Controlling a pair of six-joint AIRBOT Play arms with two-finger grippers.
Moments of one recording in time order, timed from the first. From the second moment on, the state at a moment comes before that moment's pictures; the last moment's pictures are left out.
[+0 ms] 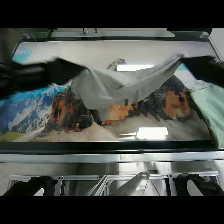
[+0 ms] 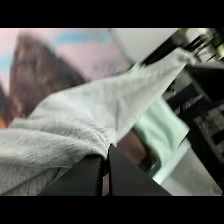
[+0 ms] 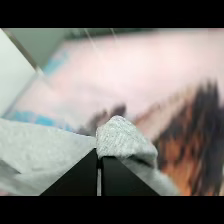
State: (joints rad) left arm -0.22 -0.83 1.24 0.60 -0.99 -1.29; right arm -0.19 -0.71 1.01 -0.35 0.97 0.79
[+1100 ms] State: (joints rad) left arm 0.03 -1.53 1.41 0.61 -1.43 -1.26; right arm -0.16 -1.39 1.11 -0.30 0.96 0.79
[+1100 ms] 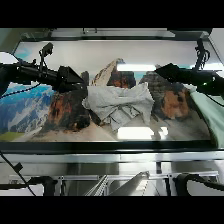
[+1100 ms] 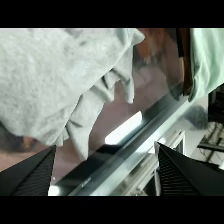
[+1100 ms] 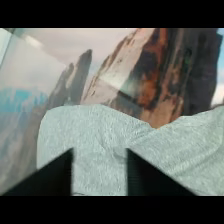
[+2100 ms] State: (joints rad) left arm -0.50 -1.81 1.29 0.61 -1.09 -1.25; right arm -0.19 -1.42 0.94 -0.60 1.09 1.00
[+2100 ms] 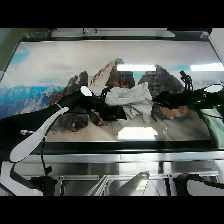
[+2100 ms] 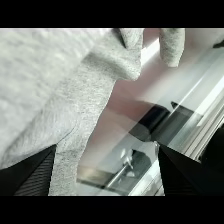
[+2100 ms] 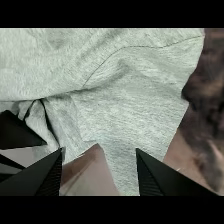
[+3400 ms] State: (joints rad) left arm -0.50 -1.81 1.43 0.81 -1.02 -1.43; right arm -0.19 -1.50 0.94 -0.60 1.10 1.00
